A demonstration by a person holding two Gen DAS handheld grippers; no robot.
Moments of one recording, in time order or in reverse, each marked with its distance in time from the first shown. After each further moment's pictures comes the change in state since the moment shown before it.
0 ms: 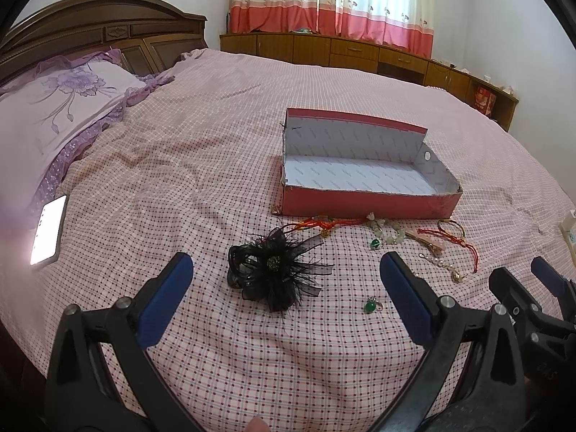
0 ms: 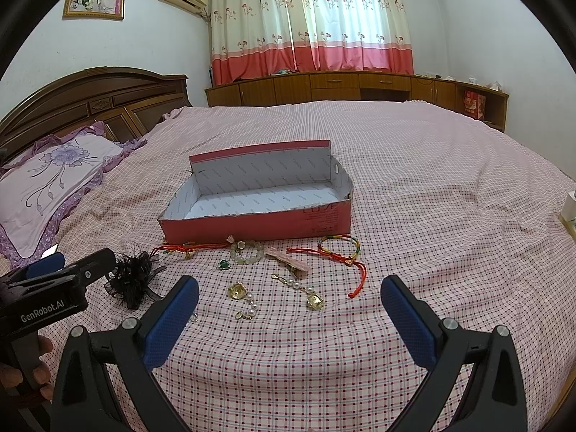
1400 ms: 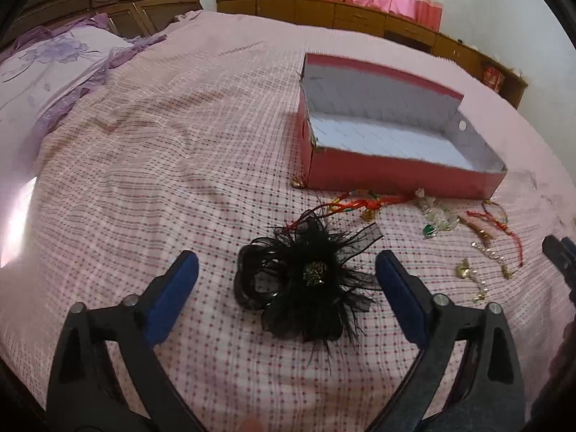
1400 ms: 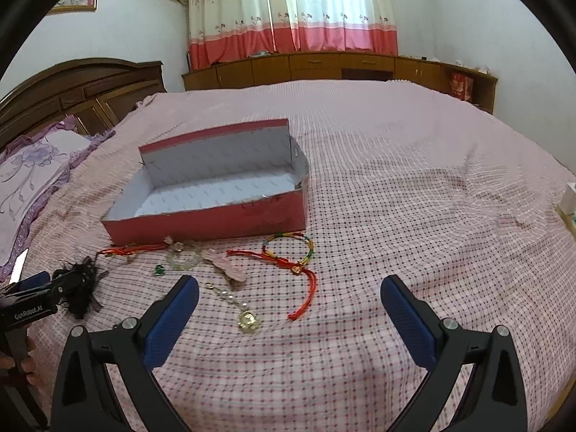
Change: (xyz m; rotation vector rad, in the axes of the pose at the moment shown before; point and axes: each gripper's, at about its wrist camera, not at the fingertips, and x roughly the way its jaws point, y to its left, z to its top) left arm 0.083 0.019 -0.006 0.003 0.149 -0.007; right arm 0.059 -0.056 0.015 0.033 0.090 -0.060
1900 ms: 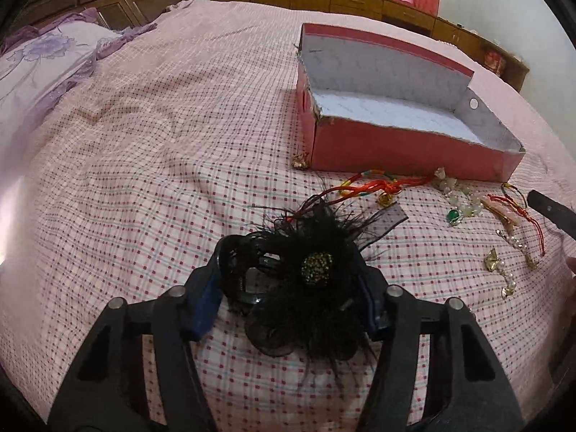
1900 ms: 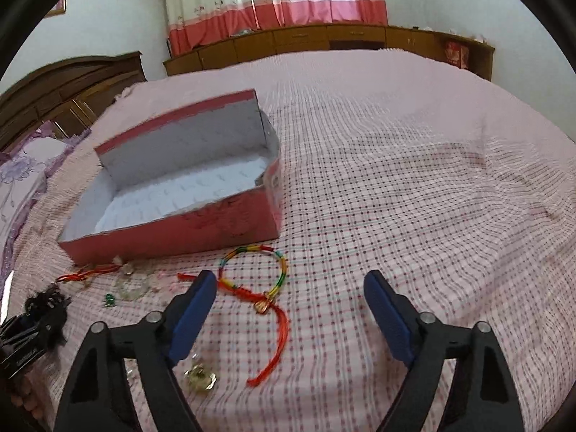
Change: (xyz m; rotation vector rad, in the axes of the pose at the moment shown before) left arm 0.027 0.002 -0.005 0.027 0.045 0.006; right arm 0.074 -0.025 0.019 0.069 0.111 -0.005
